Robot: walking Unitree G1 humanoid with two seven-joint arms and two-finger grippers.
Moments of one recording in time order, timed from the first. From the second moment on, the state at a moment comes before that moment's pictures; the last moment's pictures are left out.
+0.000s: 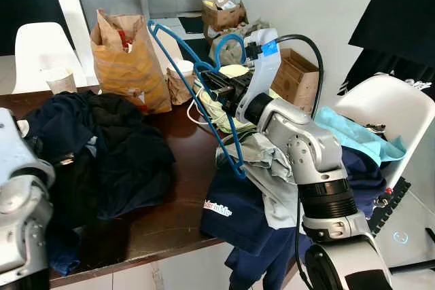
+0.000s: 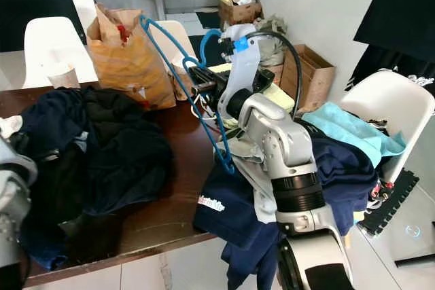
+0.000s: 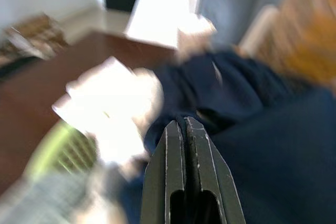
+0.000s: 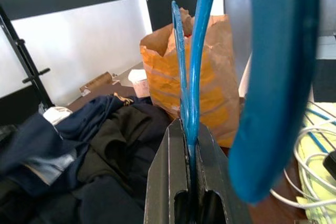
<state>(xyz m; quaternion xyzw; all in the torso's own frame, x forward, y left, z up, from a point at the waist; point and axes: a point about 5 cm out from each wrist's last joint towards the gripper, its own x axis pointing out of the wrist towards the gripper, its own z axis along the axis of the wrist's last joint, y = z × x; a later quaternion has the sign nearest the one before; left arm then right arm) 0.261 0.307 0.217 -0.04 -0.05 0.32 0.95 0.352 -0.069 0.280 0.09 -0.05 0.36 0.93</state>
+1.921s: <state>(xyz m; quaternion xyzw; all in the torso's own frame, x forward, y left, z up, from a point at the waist) 0.231 0.198 0.244 0.00 0.02 -0.28 0.96 0.356 -0.074 0.285 0.09 -0.06 0.35 0.93</state>
